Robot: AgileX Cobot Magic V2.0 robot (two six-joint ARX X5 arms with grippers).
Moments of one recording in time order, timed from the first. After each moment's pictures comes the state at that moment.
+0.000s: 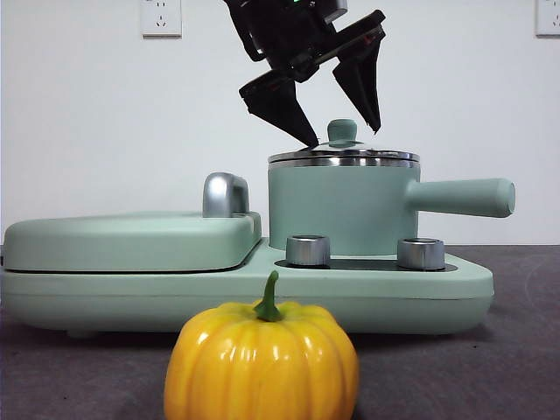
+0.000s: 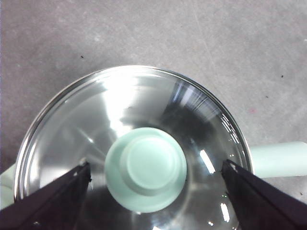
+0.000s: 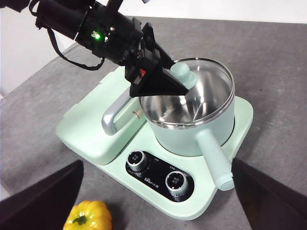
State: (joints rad) left arm -0.72 1.94 1.83 -0.70 0.14 -0.01; right arm 0.04 0.61 0.93 -0.80 -0.65 0.01
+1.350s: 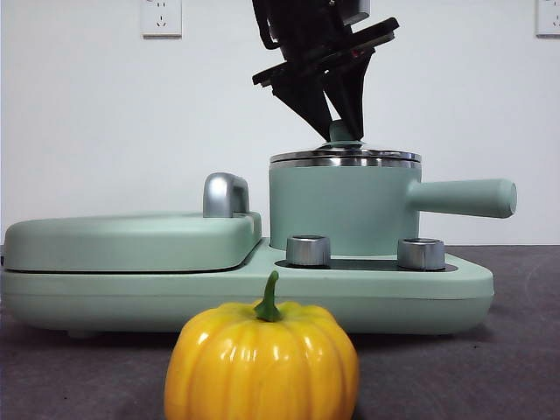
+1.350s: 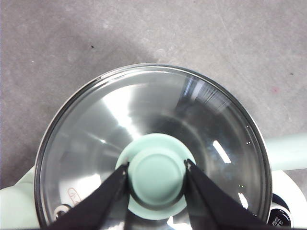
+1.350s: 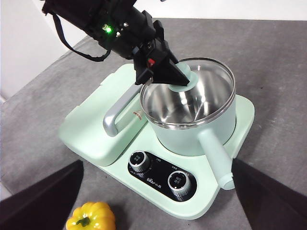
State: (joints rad) left arm -0.75 2.09 2.13 -0.97 0.04 0.08; right arm 0.04 0.61 0.93 -0.80 -0.65 0.03
